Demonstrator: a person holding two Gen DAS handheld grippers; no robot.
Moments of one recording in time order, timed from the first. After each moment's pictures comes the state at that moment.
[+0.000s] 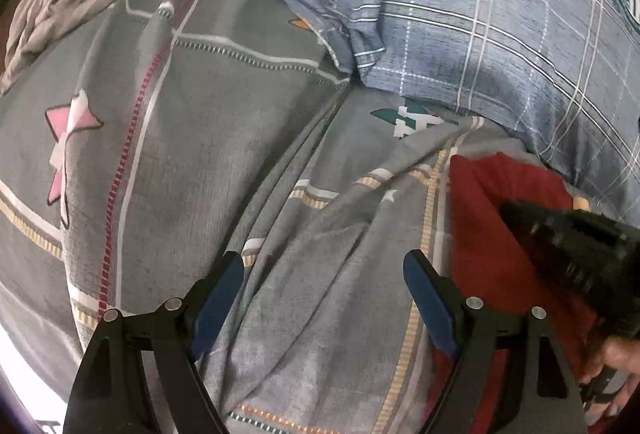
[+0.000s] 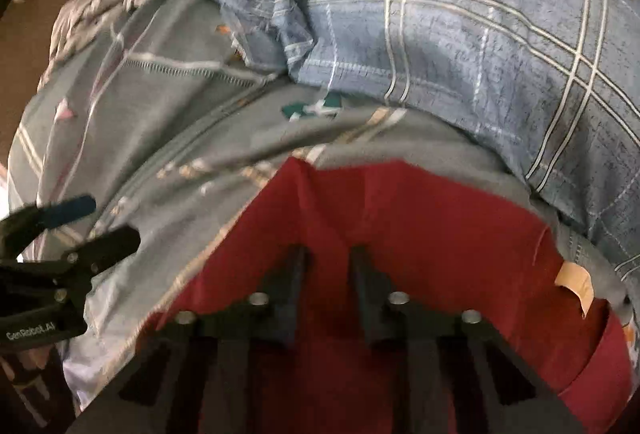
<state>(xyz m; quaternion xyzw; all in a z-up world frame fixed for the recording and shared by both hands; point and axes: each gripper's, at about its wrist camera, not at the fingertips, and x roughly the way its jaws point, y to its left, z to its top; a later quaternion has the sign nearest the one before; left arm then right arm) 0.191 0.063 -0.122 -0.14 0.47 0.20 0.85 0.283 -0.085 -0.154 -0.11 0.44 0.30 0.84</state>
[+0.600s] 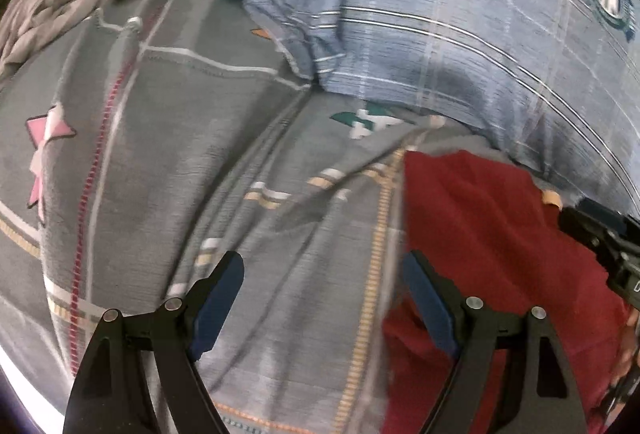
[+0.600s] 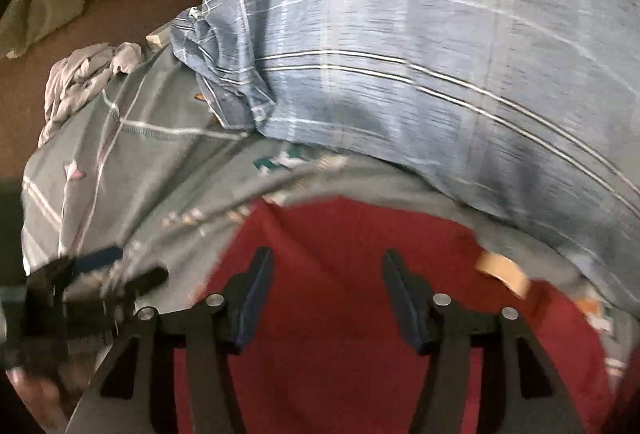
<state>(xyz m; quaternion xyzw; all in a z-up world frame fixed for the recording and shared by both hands) 0.185 0.046 -0.112 -0.13 0.46 0.15 0.87 0.257 -0.165 -0.104 -0.08 0.40 0.24 0.88</state>
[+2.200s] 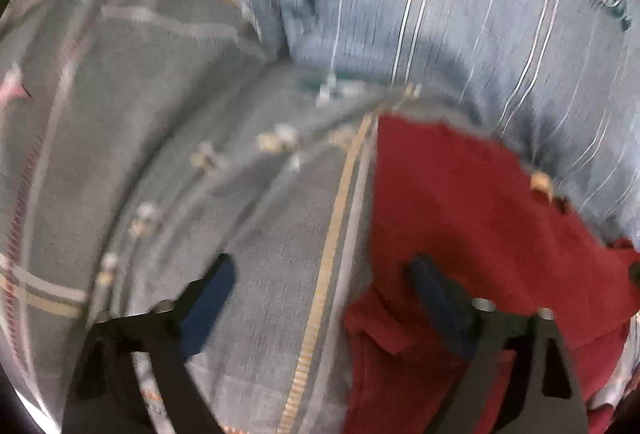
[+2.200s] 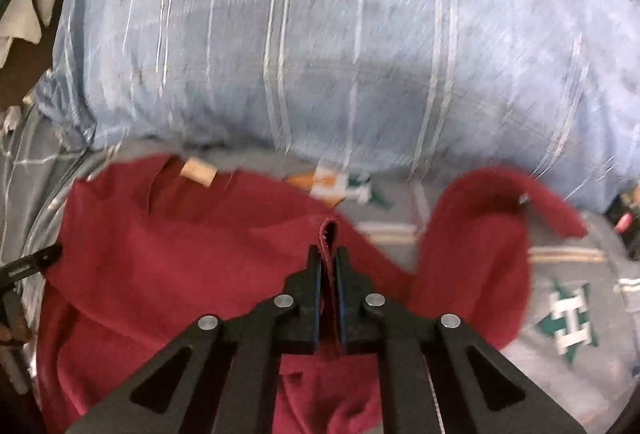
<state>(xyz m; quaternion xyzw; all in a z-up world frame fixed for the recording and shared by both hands) 0.197 0.040 -0.130 -0.16 0.45 0.14 0.87 0.220 -0.374 -0.096 -0.02 0.39 0.01 0.92</state>
